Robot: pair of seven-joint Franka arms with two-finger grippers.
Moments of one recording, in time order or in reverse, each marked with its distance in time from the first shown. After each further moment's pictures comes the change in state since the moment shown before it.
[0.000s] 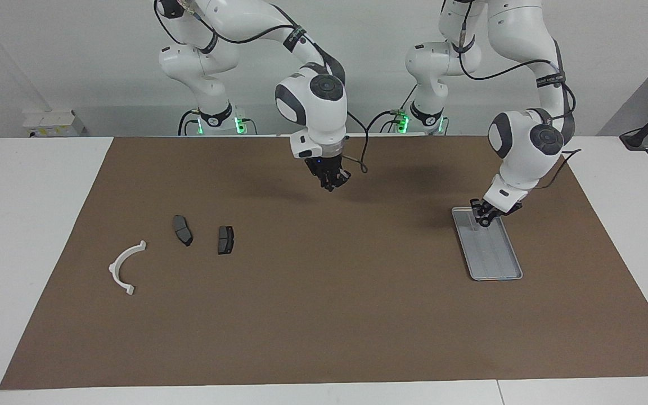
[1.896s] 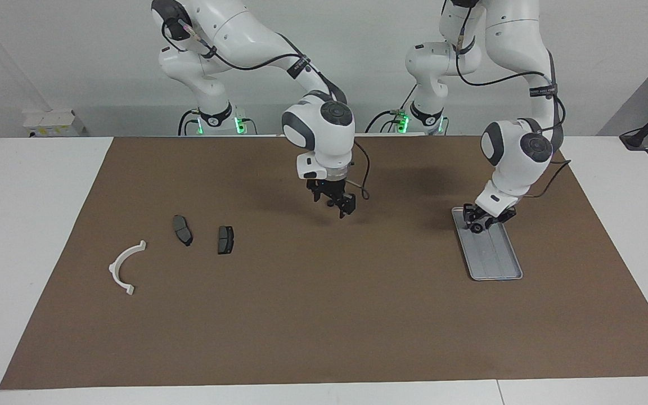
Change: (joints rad) left arm 0.000 0.041 -0.006 -0.019 -0.013 0.100 0.077; right arm -0.015 0.151 -0.008 0.145 -0.182 0.035 0.160
